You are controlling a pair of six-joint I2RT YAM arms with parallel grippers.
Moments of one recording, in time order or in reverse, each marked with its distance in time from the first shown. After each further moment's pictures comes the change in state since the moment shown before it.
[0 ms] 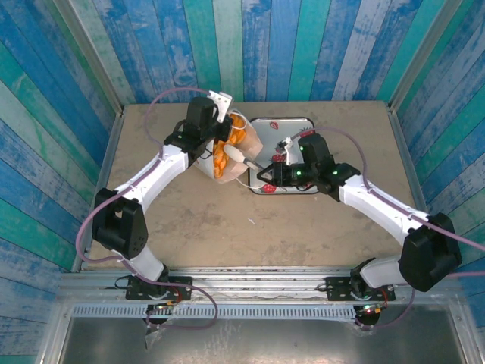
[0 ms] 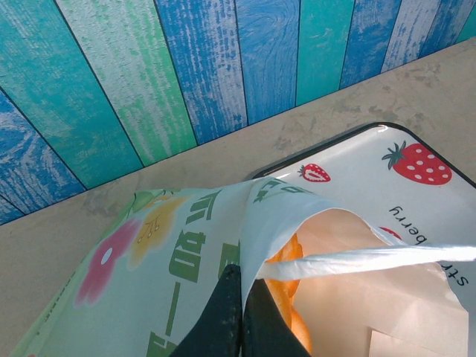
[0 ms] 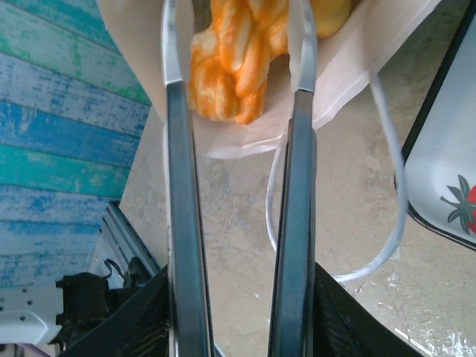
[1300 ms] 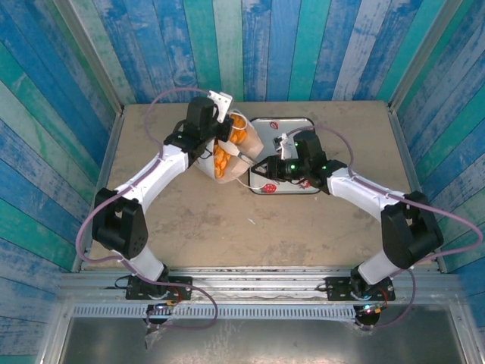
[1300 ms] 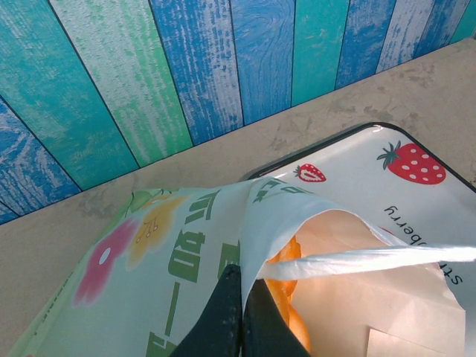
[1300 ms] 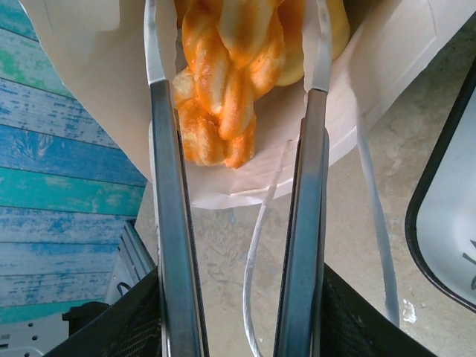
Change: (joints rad) left arm 0.000 0.000 0.000 0.000 0.013 -0.002; right arm -0.034 0.176 0.001 0.221 -0.090 0.065
